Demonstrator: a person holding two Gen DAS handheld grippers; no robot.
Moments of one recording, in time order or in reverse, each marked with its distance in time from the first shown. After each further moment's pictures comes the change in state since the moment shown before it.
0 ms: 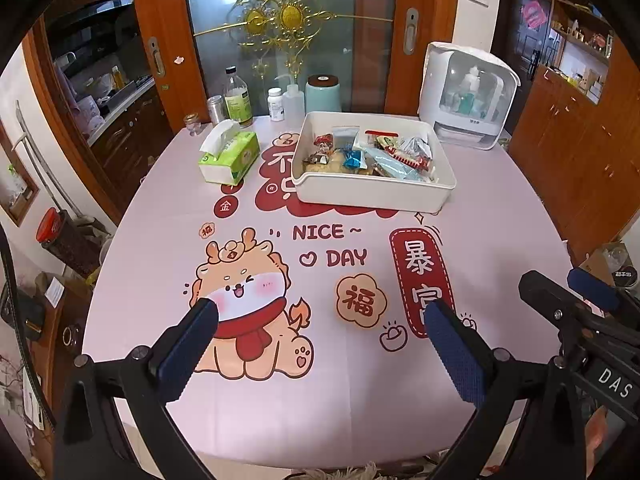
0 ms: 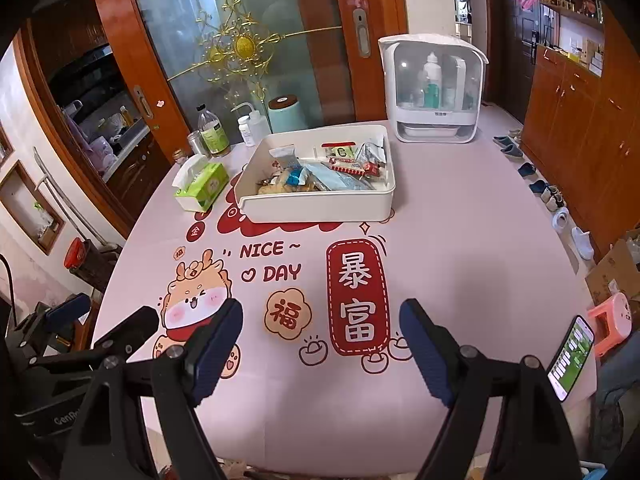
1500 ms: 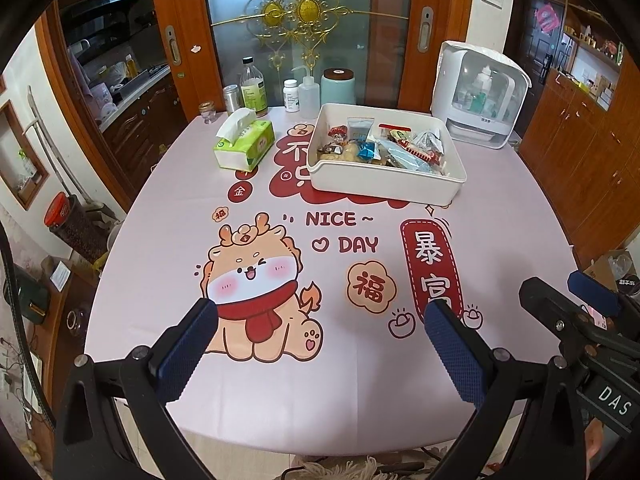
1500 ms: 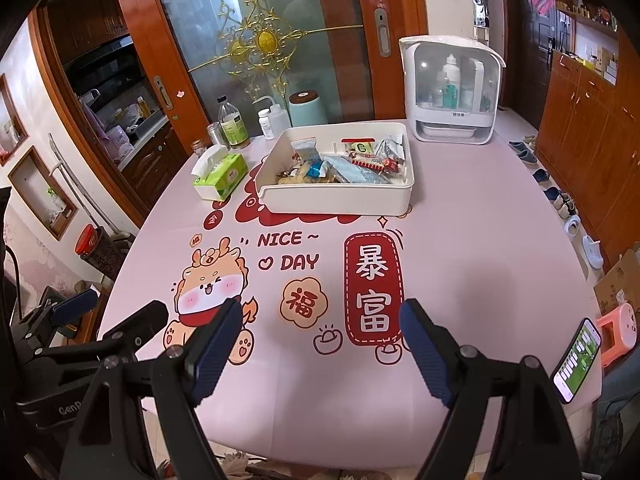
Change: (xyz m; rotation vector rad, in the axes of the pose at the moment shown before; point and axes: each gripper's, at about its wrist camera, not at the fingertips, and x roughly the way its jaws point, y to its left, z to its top) left arm -0.005 0.007 -0.017 -0.041 0.006 0.034; right arm -0.006 0.012 -0.013 -0.046 -0.001 0.046
